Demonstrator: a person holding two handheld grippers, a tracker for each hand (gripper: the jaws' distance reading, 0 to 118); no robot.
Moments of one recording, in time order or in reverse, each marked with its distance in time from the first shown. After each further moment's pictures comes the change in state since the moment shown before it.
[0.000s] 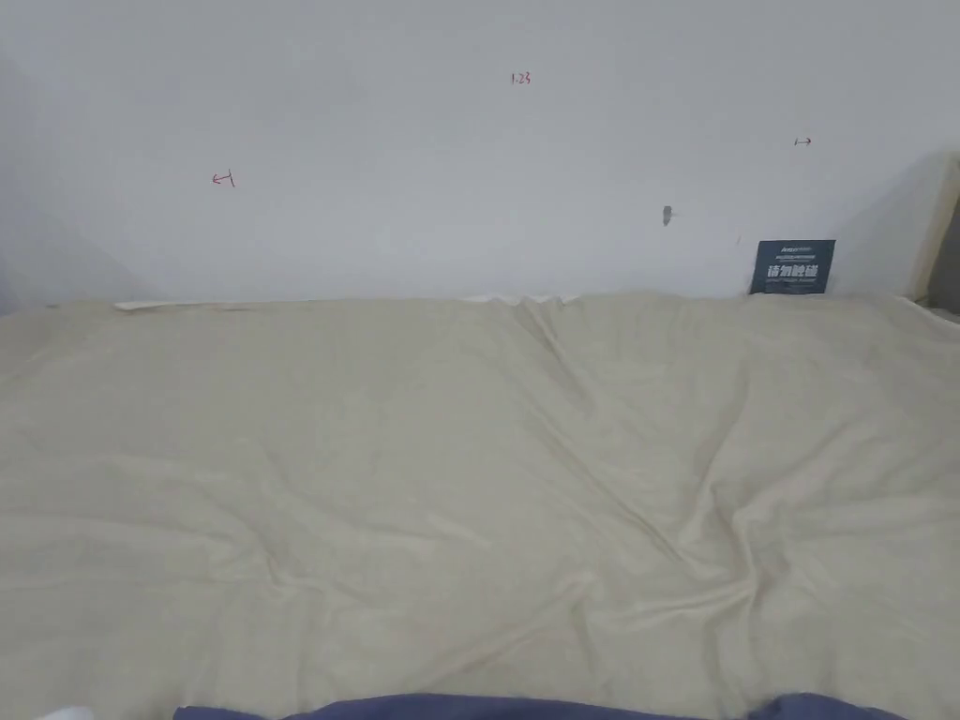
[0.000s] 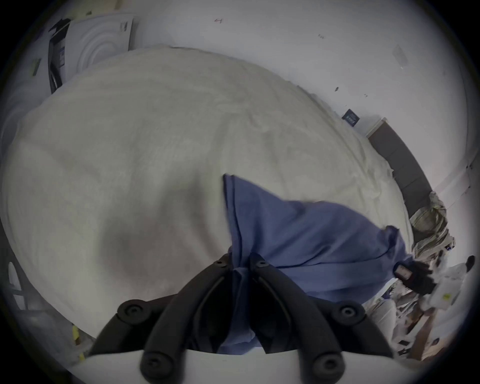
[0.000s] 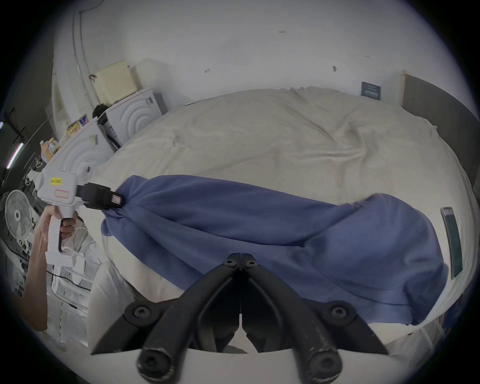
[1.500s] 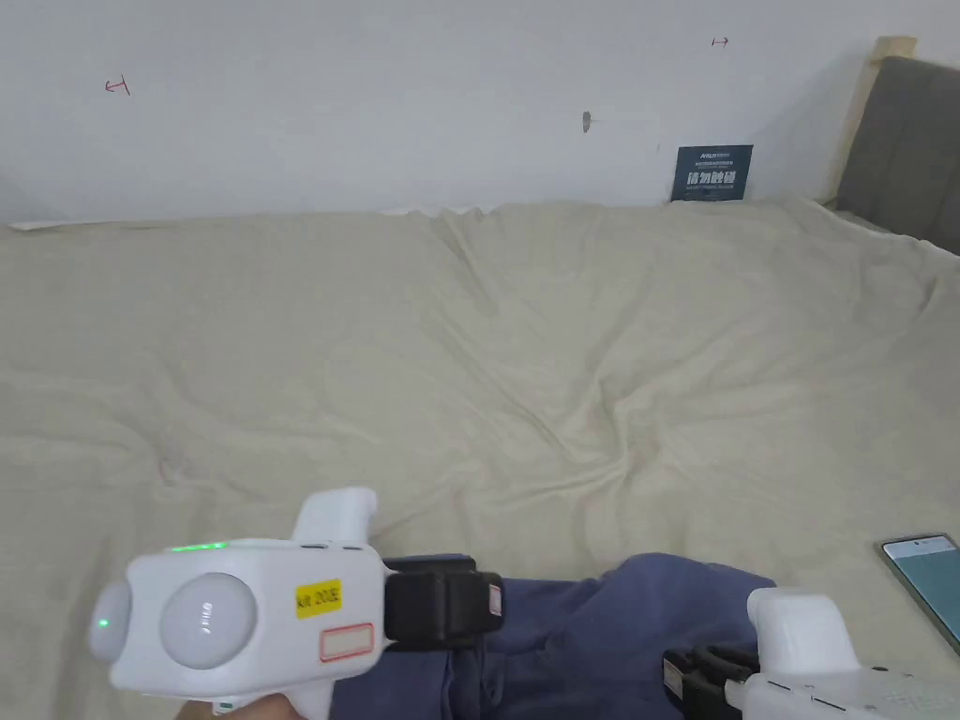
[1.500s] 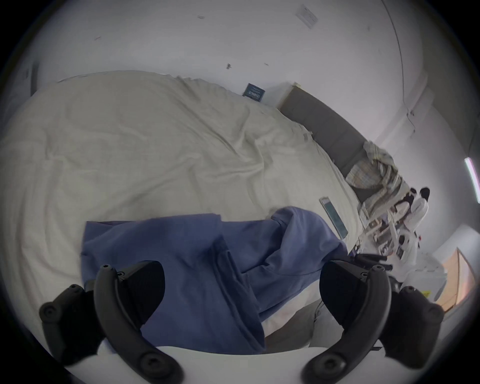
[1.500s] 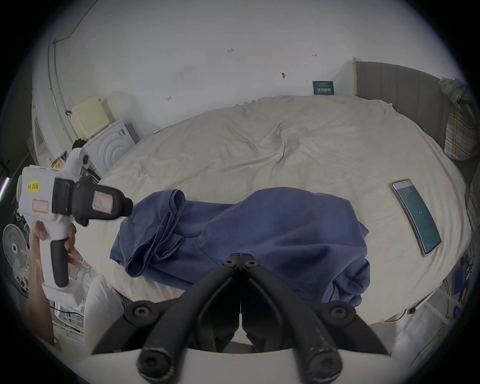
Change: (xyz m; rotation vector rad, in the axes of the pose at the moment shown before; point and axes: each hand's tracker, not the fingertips) left arm 0.234 -0.028 -0.044 -0.032 -0.335 -0.250; right arm 0.088 -0.021 0.063 0.097 -0.080 -0.145
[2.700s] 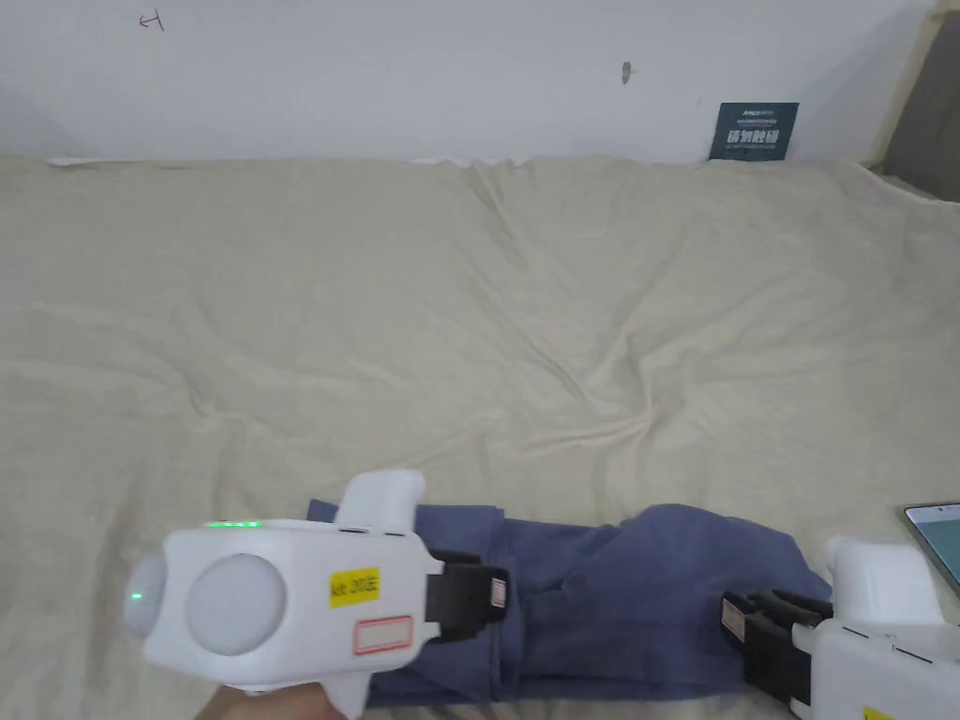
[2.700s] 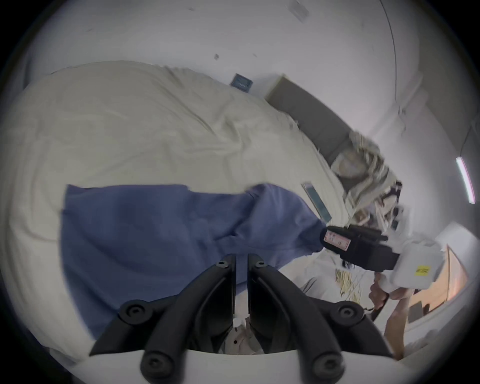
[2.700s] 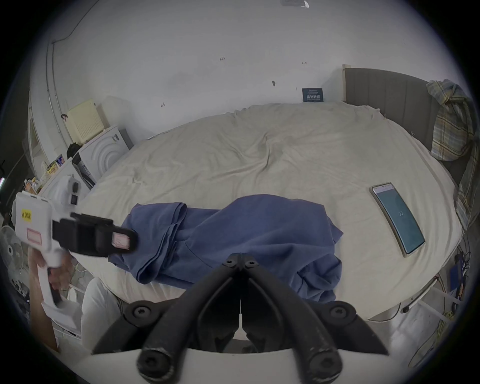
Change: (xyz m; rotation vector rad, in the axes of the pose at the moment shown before) left arm 0.013 -0.031 0.012 -0.028 -0.075 0.011; right arm 0.009 0.002 0.024 0.041 -0.047 -0.004
